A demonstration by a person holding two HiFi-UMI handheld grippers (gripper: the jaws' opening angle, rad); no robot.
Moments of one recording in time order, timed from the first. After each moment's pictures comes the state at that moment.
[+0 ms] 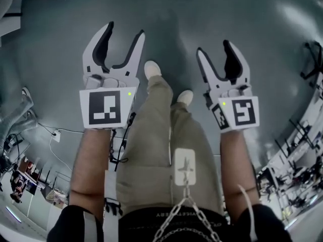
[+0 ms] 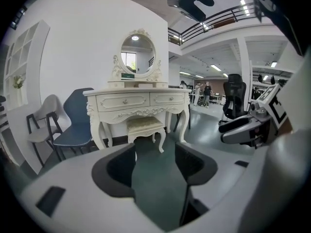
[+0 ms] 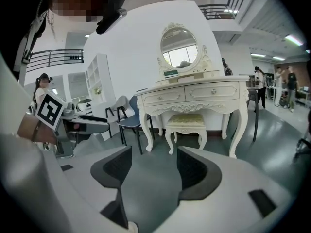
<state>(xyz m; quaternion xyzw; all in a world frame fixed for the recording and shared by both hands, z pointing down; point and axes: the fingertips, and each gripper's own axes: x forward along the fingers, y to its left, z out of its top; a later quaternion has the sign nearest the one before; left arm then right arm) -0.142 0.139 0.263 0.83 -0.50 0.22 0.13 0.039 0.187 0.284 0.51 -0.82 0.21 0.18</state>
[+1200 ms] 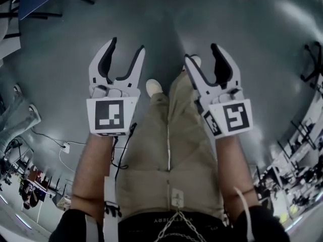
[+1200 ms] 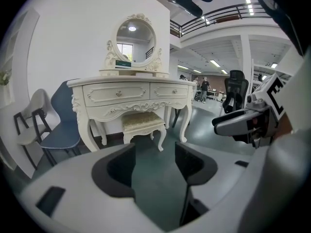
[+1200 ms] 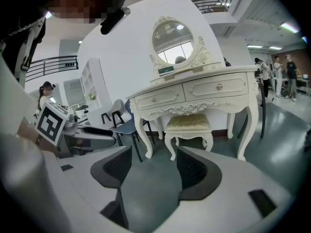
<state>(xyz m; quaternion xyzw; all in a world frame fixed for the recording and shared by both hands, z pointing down) -0.125 0.069 0.292 0.83 -0.47 0.25 0.17 0.025 0.103 0.285 0.50 -0.82 0.24 0.16</state>
